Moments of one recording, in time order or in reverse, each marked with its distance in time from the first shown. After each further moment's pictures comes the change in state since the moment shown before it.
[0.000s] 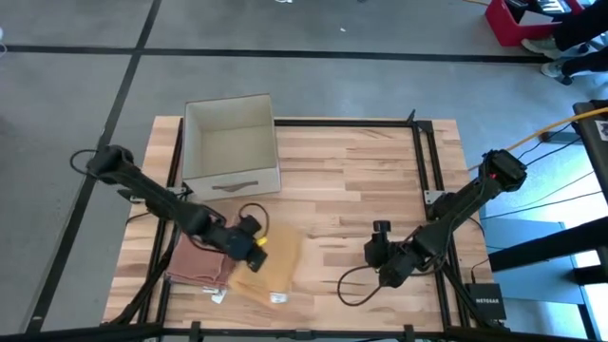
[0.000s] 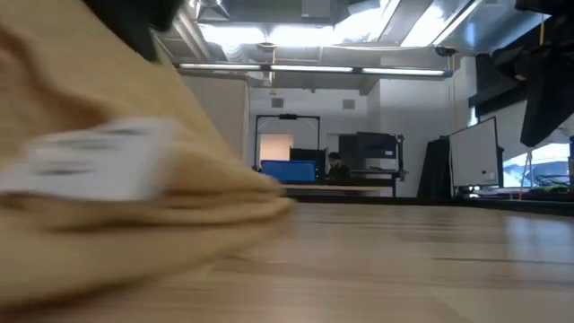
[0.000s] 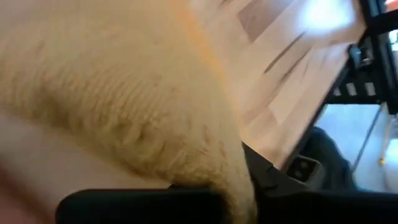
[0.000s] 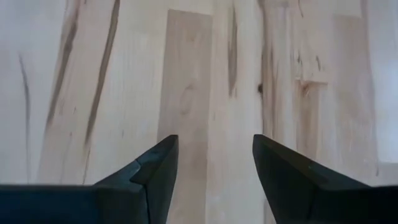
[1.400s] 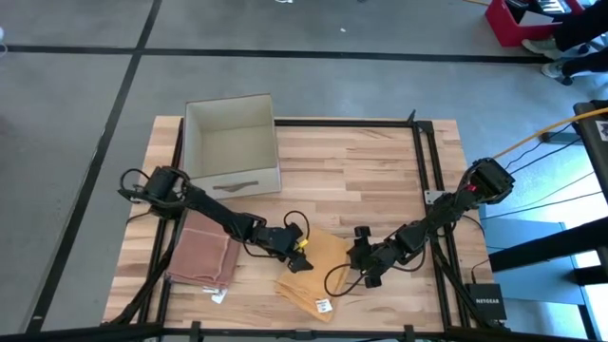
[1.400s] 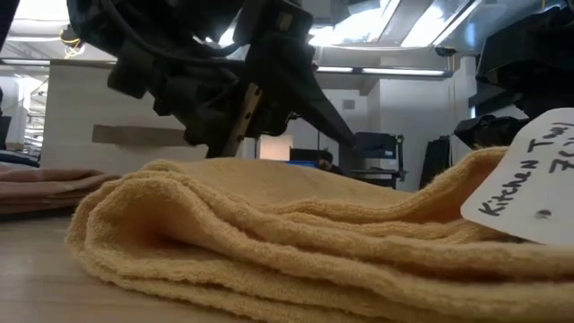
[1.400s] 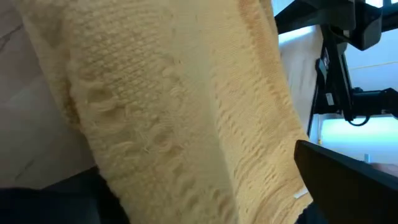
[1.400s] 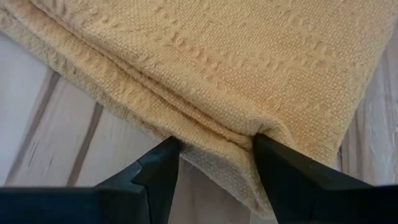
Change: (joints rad) left arm 0.173 0.560 0.004 0.776 0.237 0.192; right arm -0.125 0.178 -0.179 0.570 -0.139 -0.213
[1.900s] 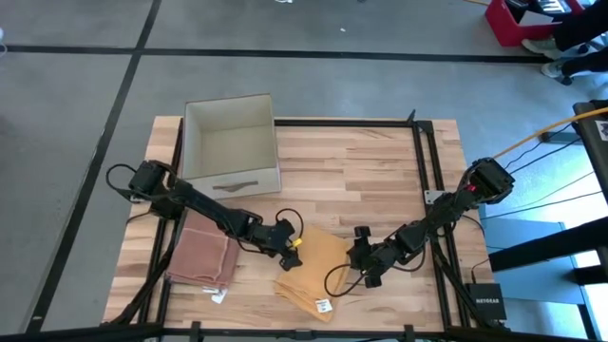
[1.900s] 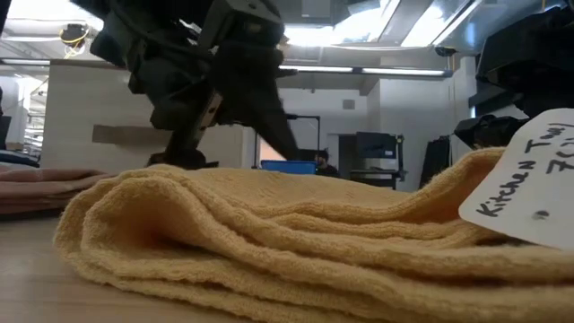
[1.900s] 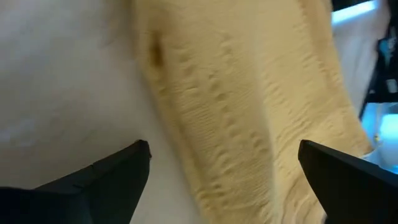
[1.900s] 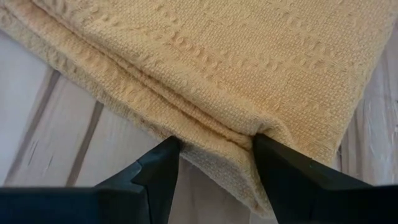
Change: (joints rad) left arm 0.002 -0.162 -0.002 -0.325 -0.042 0.038; right arm 0.000 0.000 0.000 -0.002 0.007 -0.001
